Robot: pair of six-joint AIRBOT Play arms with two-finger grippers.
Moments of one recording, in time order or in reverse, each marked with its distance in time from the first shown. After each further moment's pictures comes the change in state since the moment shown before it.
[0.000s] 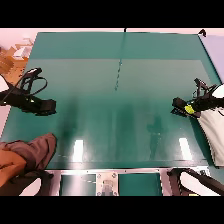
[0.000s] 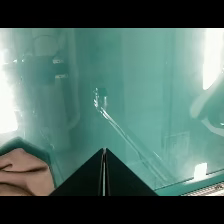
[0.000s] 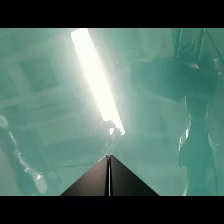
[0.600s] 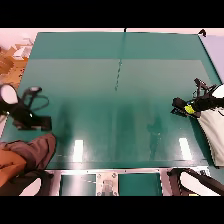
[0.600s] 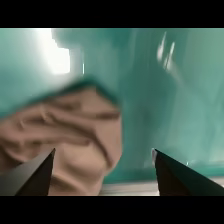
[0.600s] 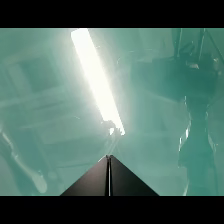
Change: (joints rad) left arm 0.000 0.000 -0.166 0.281 -0.098 -0.069; right arm 0.000 0.000 0.000 0.000 0.000 0.000
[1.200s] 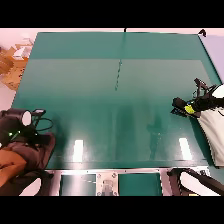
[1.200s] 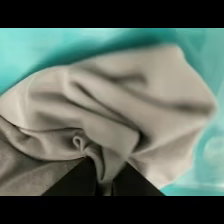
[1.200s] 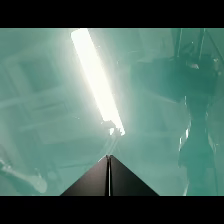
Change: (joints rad) left arm 0.000 -0.002 -0.261 0.168 0.184 -0.043; right arm 0.000 0.000 0.000 0.000 -0.001 0.000
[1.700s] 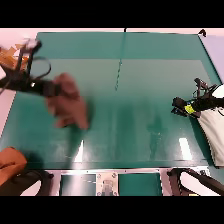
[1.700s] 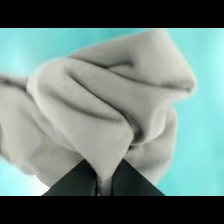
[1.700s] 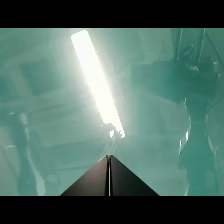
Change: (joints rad) left arm -0.204 -0.004 0.673 -0.374 0.097 0.150; right arm 0.000 0.000 0.000 0.000 -0.011 0.000
